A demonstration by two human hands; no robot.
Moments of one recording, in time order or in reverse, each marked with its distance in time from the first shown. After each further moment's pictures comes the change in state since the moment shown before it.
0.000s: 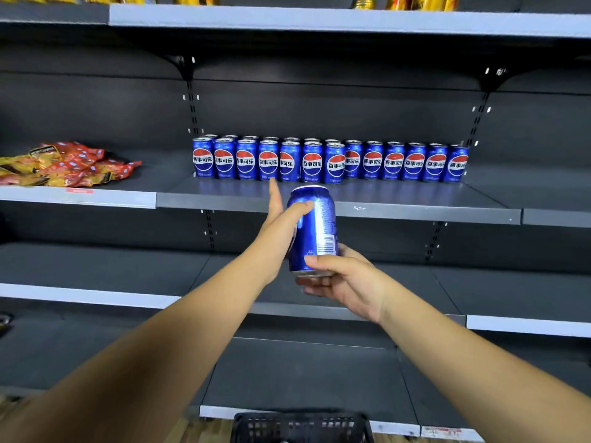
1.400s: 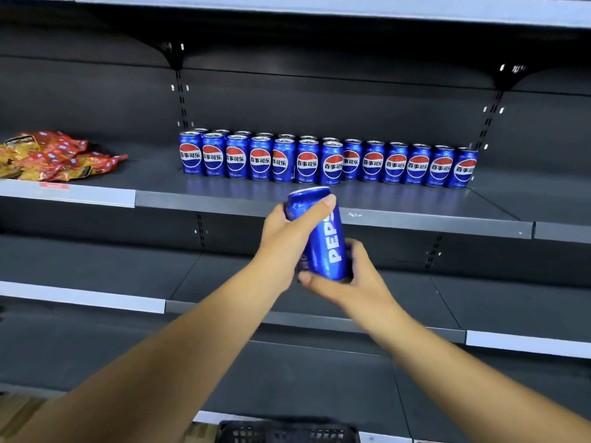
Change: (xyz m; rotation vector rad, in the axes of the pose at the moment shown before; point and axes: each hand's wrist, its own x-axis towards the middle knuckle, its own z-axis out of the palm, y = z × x) left_hand 0.033 -0.012 0.039 -0.211 0.156 -0.073; right_hand 0.005 -0.009 -0.032 -0.445 0.242 -0.208
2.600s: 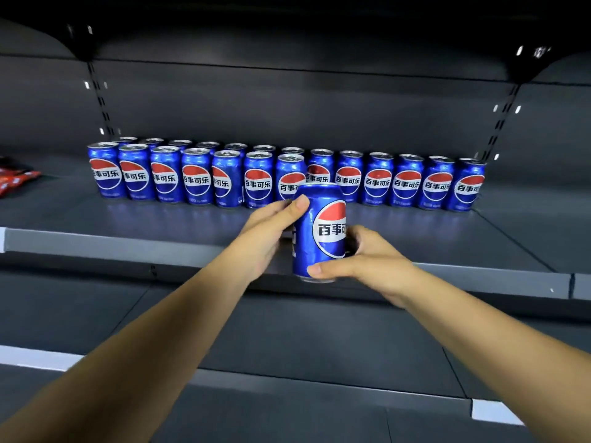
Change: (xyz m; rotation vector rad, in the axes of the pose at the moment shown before) left_hand 0.198 -0.051 0.079 0.120 -0.250 0.084; right_hand 0.189 0.026 -0.153 -0.087 -0.207 0.007
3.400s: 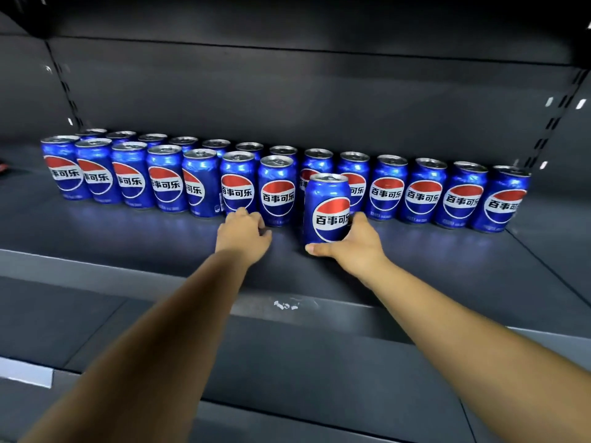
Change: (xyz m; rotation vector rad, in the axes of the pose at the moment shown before) left_hand 0.125 -0.062 -0.041 1.449 0.311 -0.096; right_hand 0.135 0.060 -0.050 -0.214 0.333 0.097
